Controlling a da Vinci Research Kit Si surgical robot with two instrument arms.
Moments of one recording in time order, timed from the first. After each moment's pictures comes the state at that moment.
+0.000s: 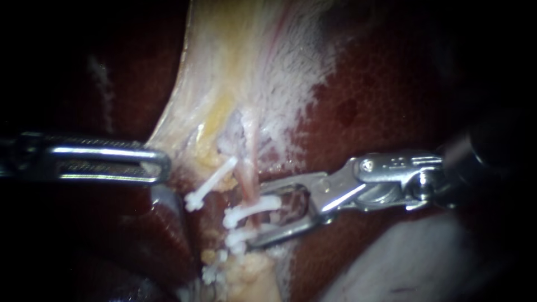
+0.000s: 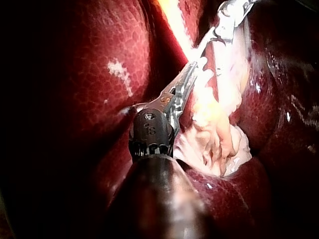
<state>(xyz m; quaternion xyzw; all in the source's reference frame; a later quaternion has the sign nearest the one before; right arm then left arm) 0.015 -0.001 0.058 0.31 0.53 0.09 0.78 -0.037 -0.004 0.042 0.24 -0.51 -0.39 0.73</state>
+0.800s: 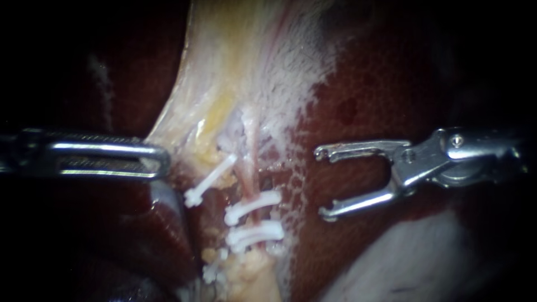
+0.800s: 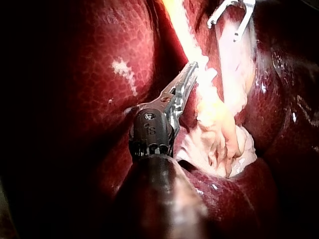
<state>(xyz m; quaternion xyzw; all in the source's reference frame) 0.007 0.002 0.054 0.25 0.54 0.10 0.79 -0.037 -0.003 0.044 0.24 -0.51 -0.38 0.73</state>
